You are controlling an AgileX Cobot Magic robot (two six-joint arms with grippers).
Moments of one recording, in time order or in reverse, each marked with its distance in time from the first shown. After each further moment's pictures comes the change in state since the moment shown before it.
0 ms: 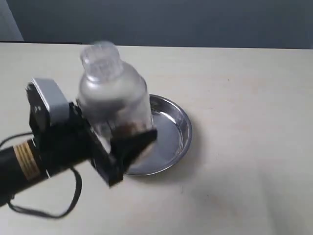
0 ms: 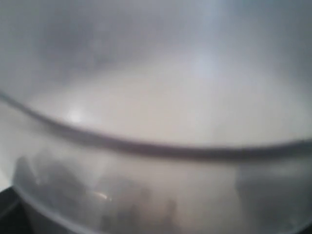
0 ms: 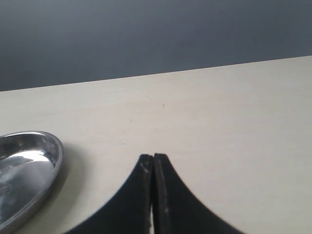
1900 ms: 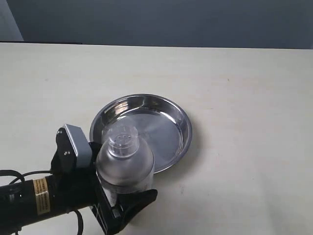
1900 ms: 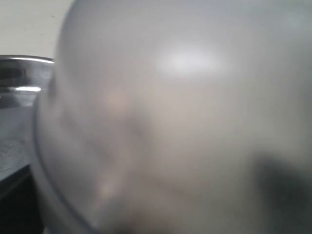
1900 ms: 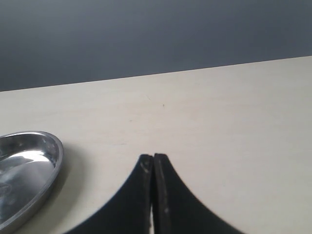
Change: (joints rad) left arm -0.002 0.327 0.092 0.136 -0.176 -0.004; right arm 0.000 0.000 0.000 0.000 0.000 0.000
